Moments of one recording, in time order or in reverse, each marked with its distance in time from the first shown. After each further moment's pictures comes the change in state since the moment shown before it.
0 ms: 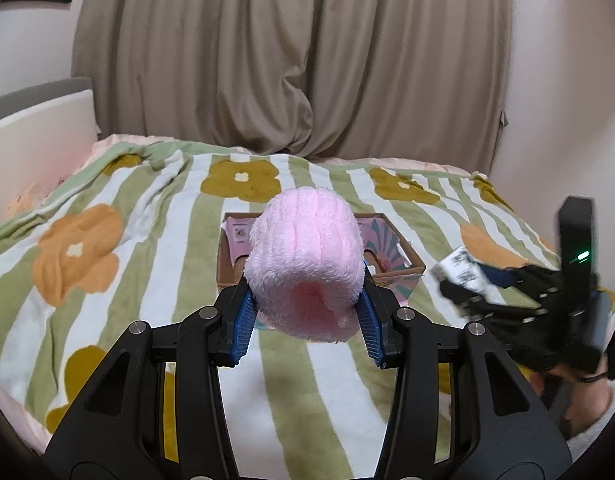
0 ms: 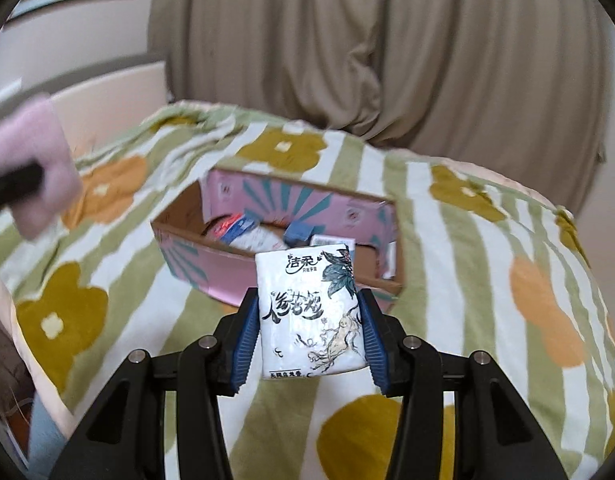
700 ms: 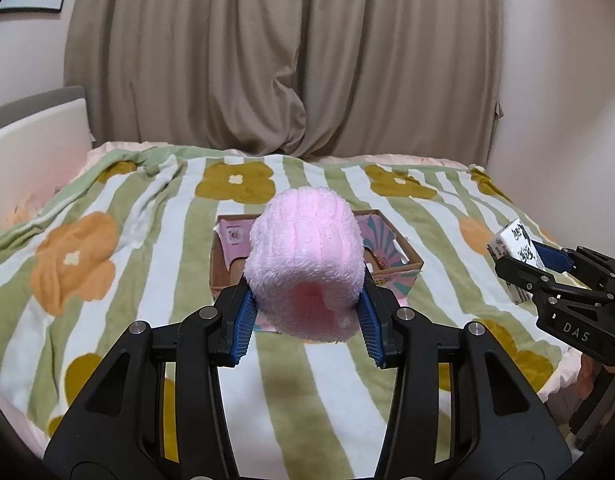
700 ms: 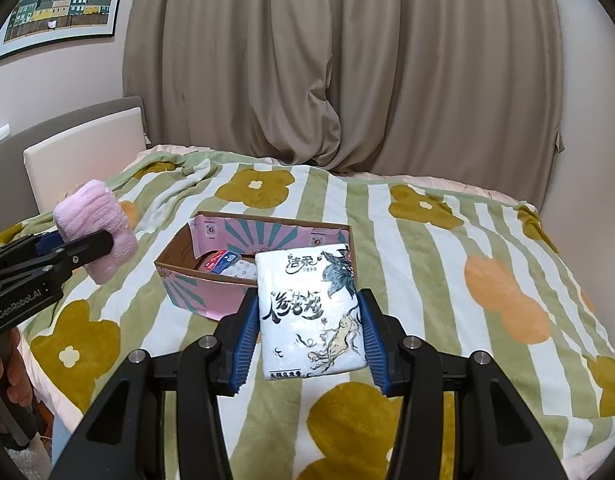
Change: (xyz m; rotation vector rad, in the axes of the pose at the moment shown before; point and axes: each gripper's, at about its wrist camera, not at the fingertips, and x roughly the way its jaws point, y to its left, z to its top) left arm 0.007 -0.008 -0.003 0.035 0.007 -0.009; right arm -0.066 -0.007 -0.003 0.079 -0.093 -0.059
